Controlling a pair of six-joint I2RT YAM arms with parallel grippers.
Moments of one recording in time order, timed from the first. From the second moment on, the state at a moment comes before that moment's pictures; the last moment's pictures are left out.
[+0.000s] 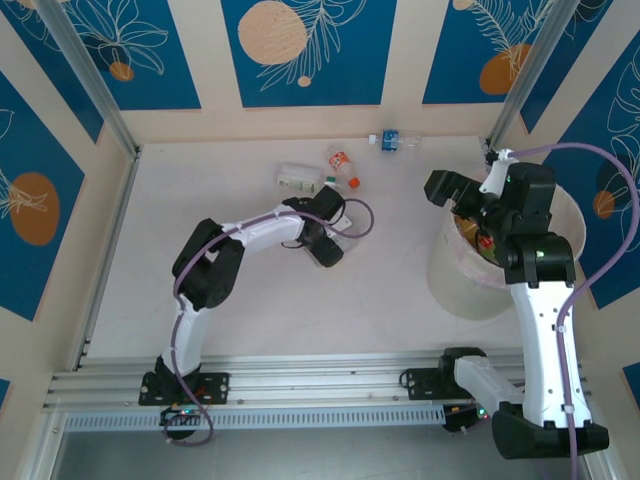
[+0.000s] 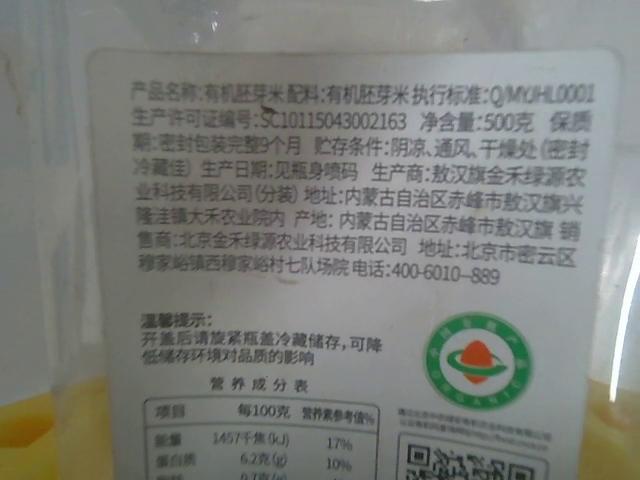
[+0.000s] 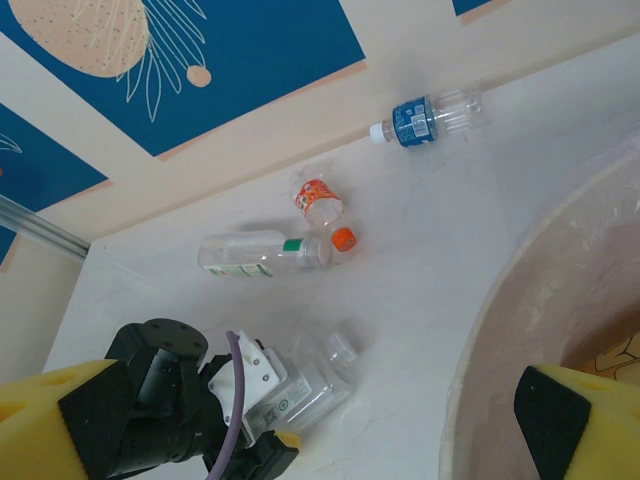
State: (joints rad) left arm -0.74 2.12 1.61 -0.69 -0.02 0.20; right arm 0.01 0.95 1.33 -0.84 -0.23 0.42
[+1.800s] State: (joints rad) left arm -0.78 1.52 1.16 0.03 0.27 0.09; right arm 0.26 1.29 1.51 -0.87 -0.48 0.44
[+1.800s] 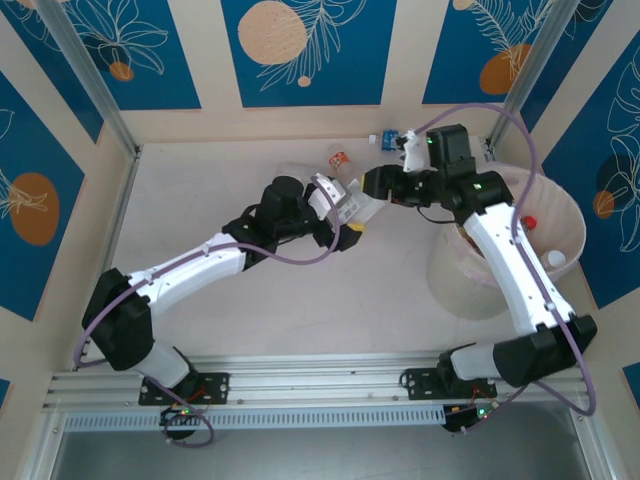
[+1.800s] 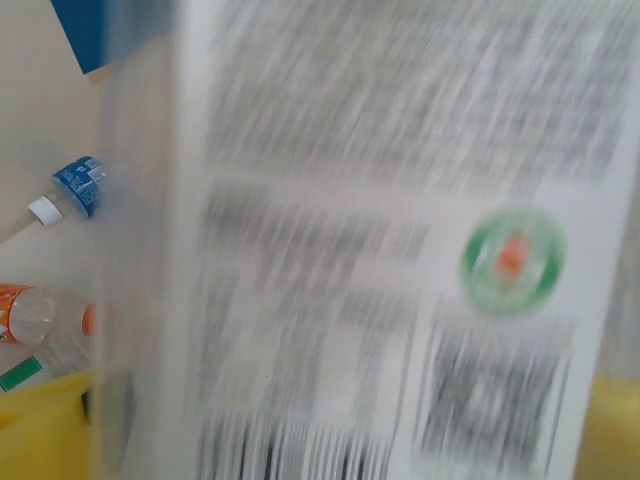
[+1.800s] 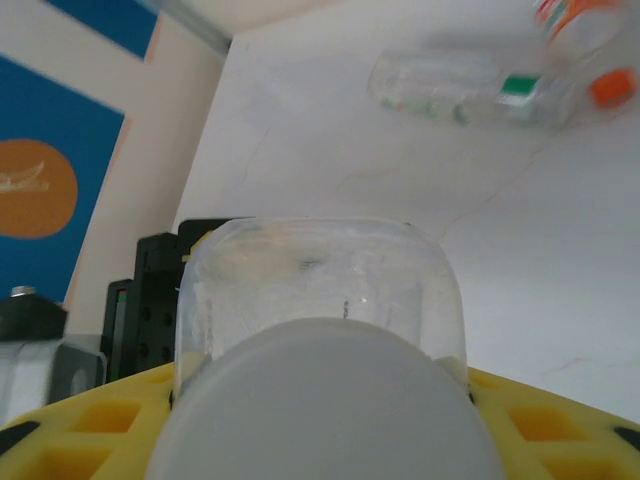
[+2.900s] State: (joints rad) left arm -0.77 1.48 1.00 0.14 0.05 0.01; right arm -0.51 1.03 1.66 -1.09 -0.17 0.39
